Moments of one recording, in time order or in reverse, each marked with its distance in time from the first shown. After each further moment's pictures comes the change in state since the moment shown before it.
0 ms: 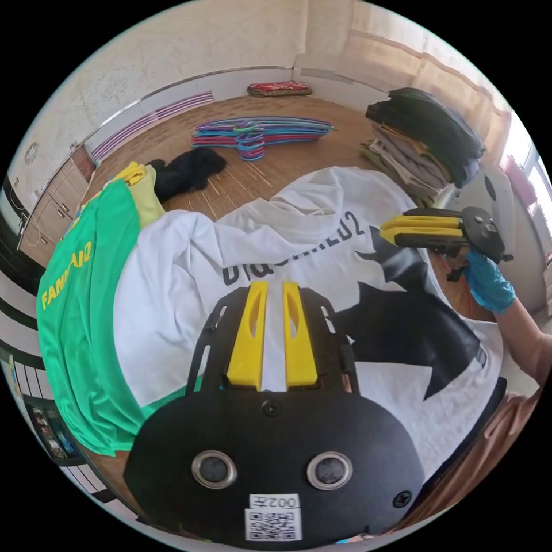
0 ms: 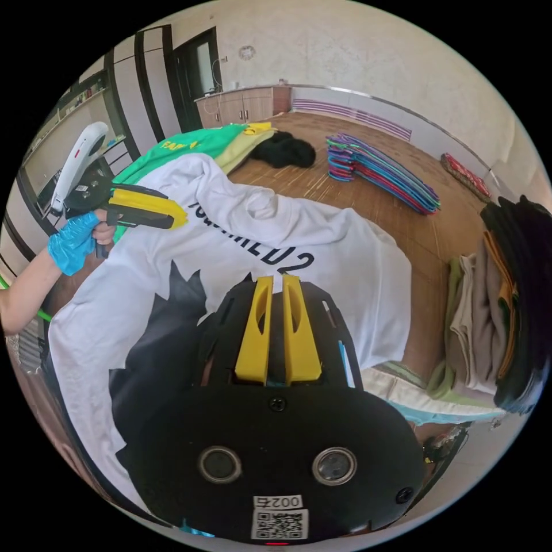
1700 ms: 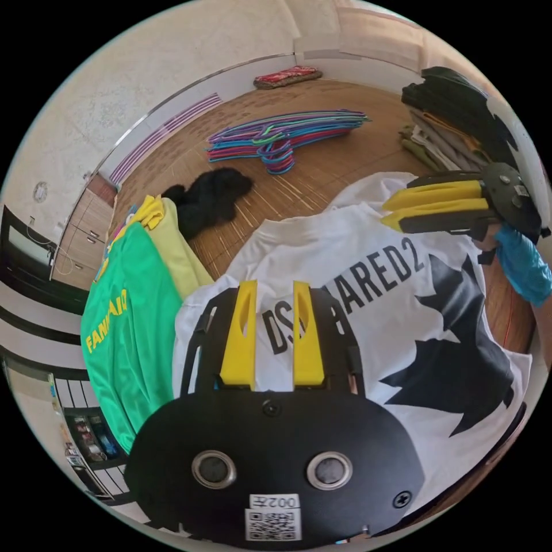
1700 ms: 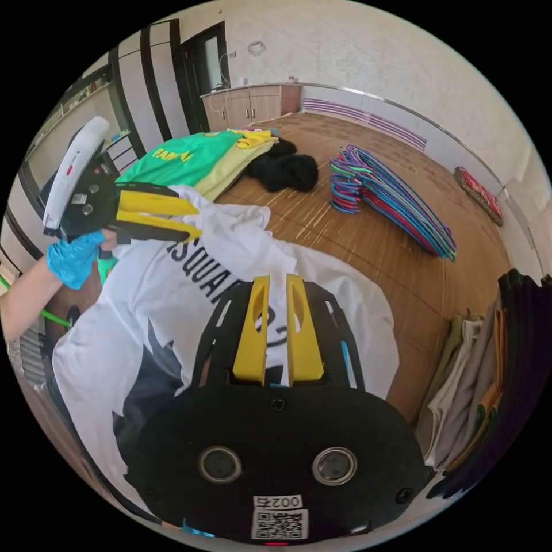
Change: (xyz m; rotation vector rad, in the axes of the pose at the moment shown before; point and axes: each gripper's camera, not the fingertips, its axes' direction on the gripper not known) left arm 0.040 -0.165 0.035 -0.043 -0.205 0.099; right arm 0.066 -0.112 0.106 -0.023 -0.014 -0.058
